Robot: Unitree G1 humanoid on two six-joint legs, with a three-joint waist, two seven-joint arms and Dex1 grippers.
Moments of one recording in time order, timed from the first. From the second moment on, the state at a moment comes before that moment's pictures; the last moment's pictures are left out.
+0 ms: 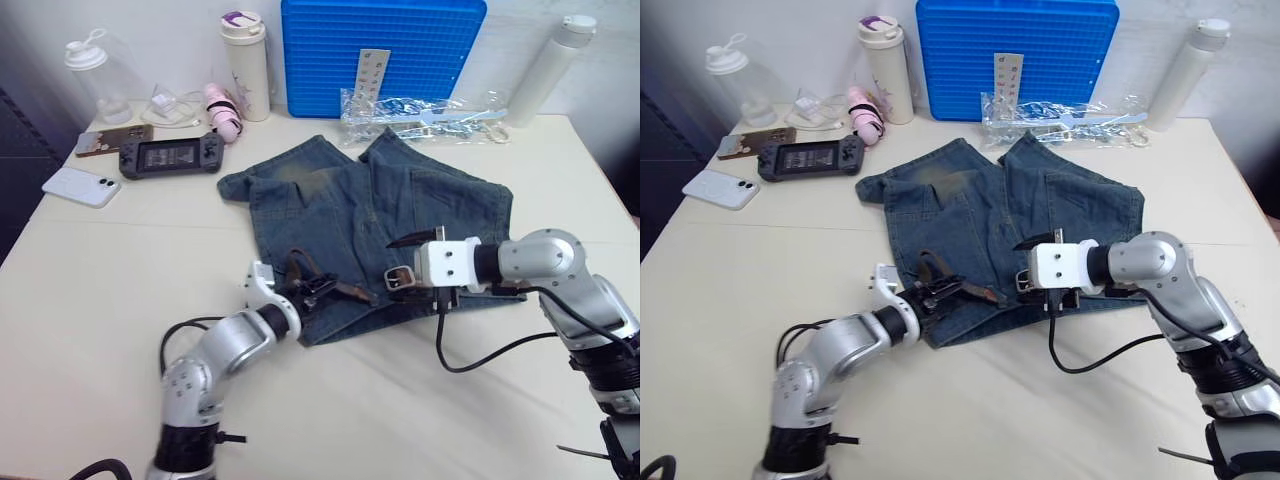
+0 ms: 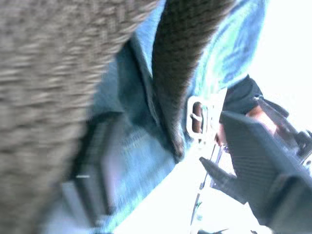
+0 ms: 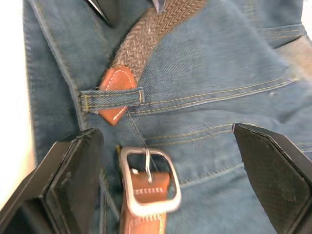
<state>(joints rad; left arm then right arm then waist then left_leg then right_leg) -0.12 0.20 0.00 -0.48 -1.95 0.70 0.99 -0.55 -0.87 0.19 -0.15 0.09 0.09 1.20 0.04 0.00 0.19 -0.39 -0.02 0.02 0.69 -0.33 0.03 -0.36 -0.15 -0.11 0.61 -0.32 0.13</state>
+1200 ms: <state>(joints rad) -0.92 0.58 -0.31 0.42 -0.60 0.80 -0.35 -0.33 -1.00 -0.25 -0.66 0.67 0.88 0.98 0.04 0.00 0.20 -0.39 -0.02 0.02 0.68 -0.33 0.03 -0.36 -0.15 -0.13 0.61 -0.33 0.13</state>
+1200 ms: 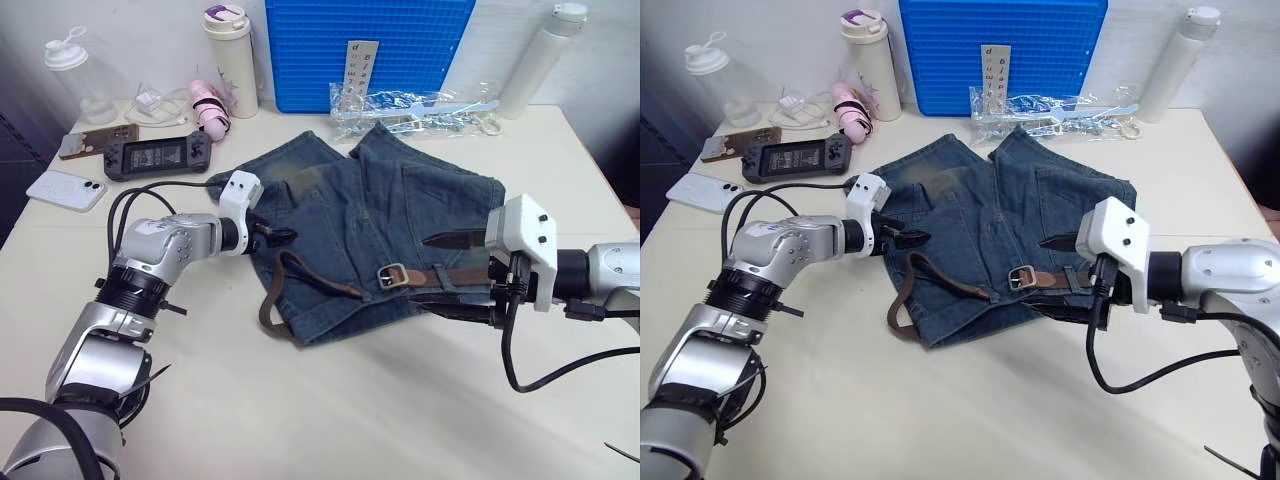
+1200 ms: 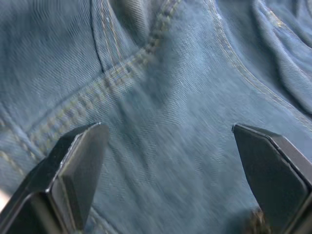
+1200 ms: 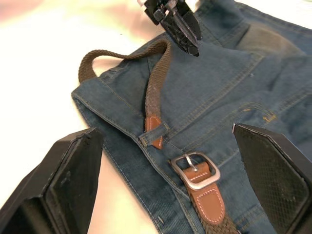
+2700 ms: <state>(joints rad) -1.21 0.72 -0.06 0.90 -0.02 0.53 -0.66 -0.51 -0.93 0.00 -0.50 0.57 0.69 0.98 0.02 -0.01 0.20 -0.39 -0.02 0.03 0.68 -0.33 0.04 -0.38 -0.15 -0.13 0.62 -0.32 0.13</state>
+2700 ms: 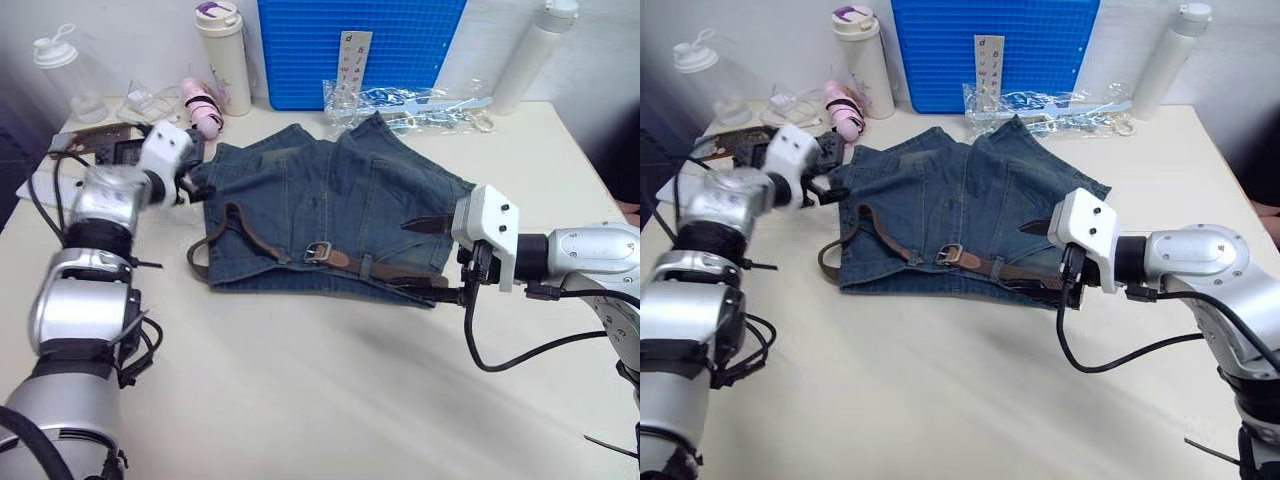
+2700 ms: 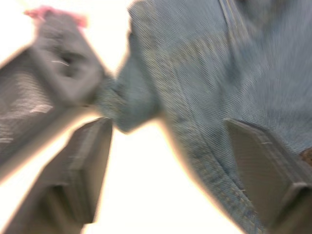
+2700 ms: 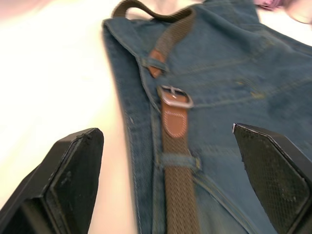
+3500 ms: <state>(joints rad) -0.80 0.49 0.51 0.22 -1.31 1.62 0.44 -0.65 -0.86 0.10 -0.36 0.46 0.51 1.15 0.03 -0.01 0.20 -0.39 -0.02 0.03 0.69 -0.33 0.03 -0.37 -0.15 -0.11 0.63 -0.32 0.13</state>
